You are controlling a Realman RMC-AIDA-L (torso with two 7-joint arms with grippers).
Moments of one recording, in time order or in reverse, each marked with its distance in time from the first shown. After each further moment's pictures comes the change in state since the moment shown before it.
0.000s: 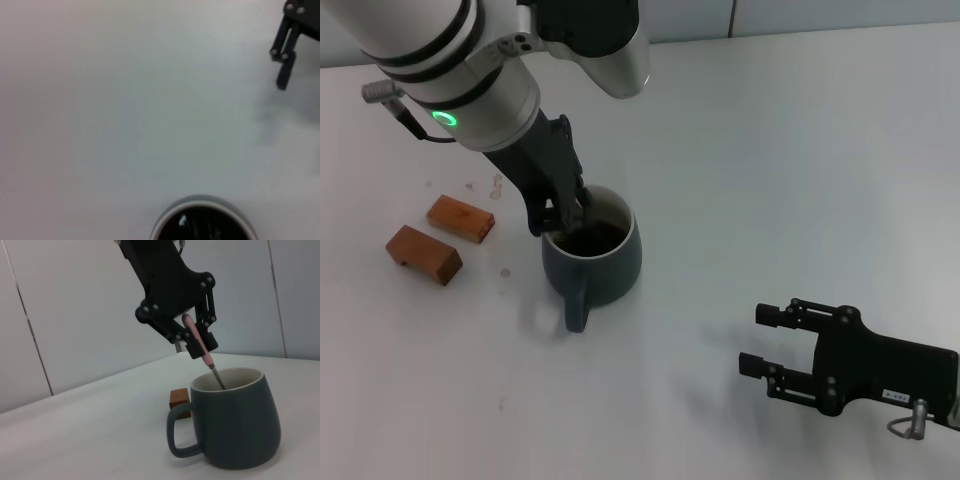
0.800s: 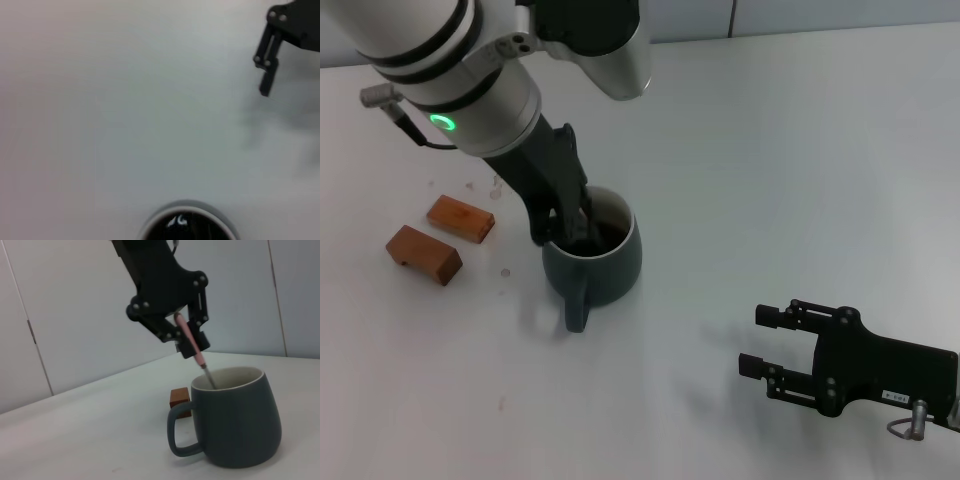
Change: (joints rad) left arm -0.002 0.000 -0.011 0.014 -0.035 0.046 -0.001; right arm -0.001 -0.001 0.000 0.004 -0.002 0.005 0.001
